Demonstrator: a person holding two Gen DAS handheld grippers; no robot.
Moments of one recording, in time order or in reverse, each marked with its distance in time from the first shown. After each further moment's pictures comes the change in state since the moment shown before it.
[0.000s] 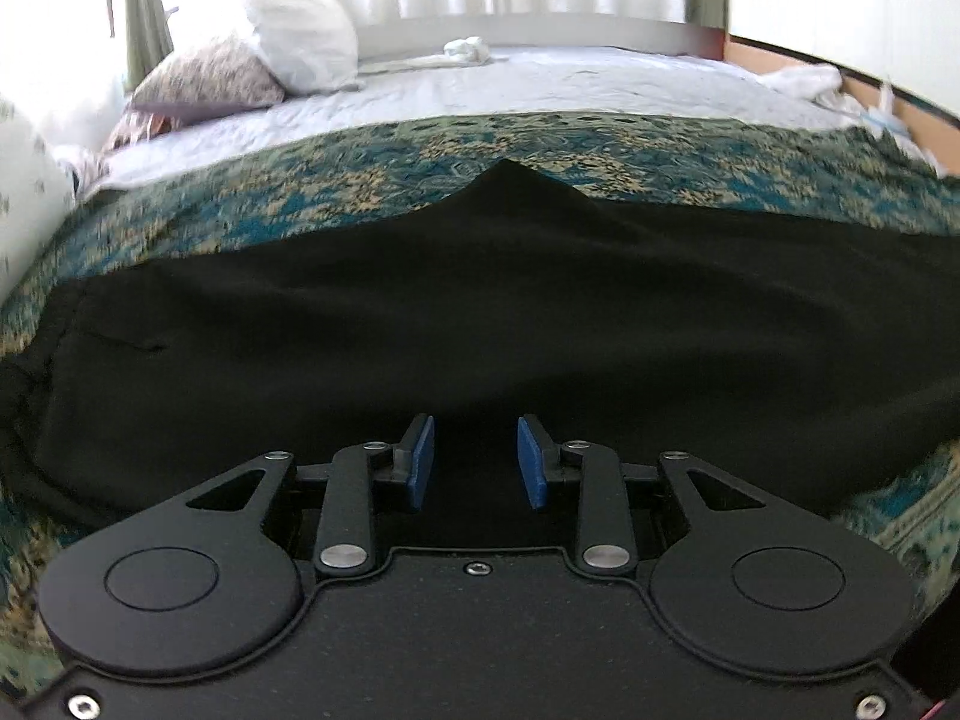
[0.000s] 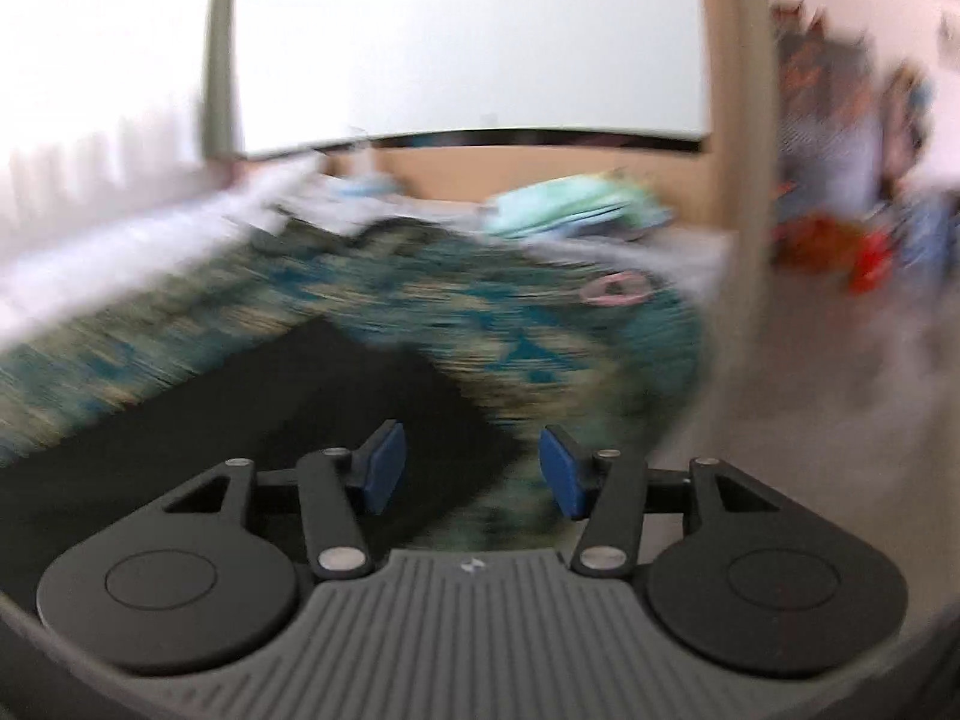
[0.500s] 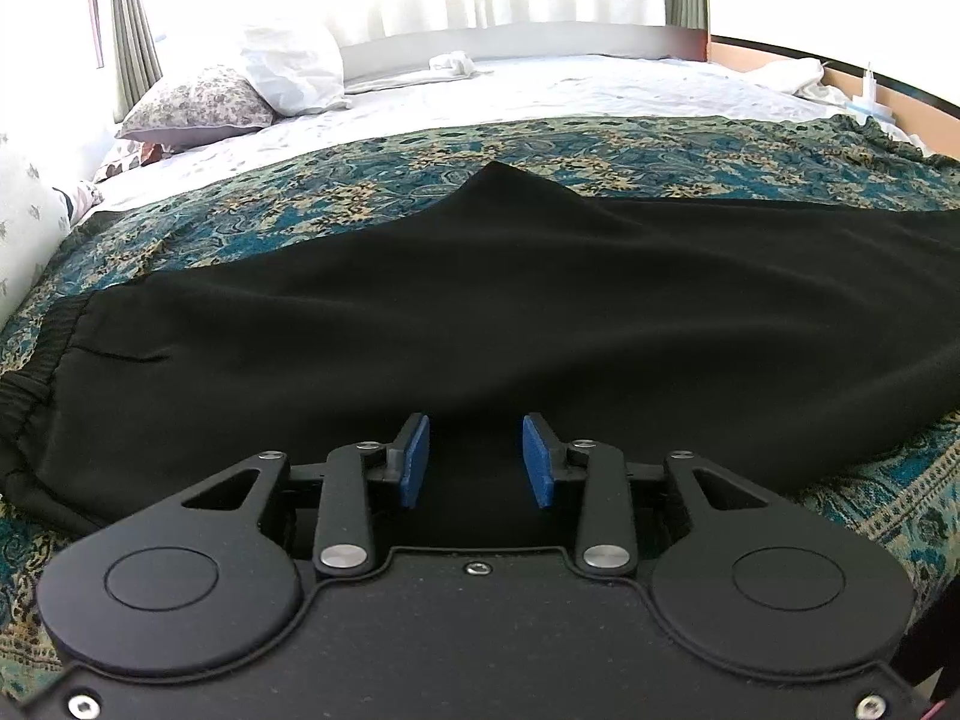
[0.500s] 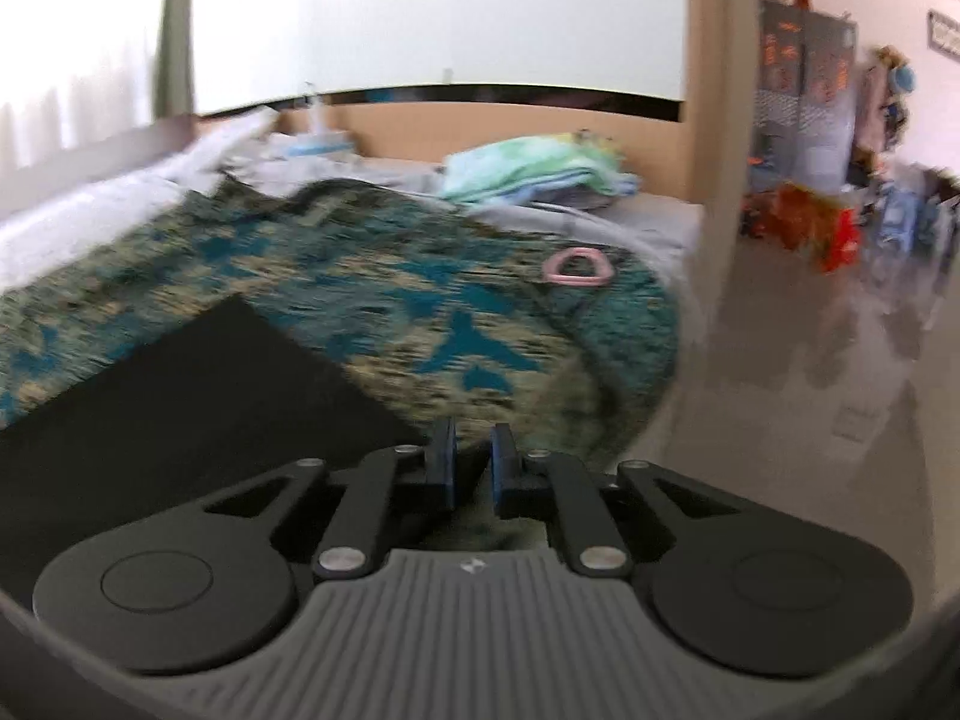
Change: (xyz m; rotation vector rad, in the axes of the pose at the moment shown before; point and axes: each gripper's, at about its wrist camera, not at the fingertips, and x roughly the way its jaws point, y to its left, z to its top) left arm -0.003 0.002 -0.010 0.030 -0.030 -0.010; right arm 0.045 -0.014 0.013 -0.122 0.096 -0.273
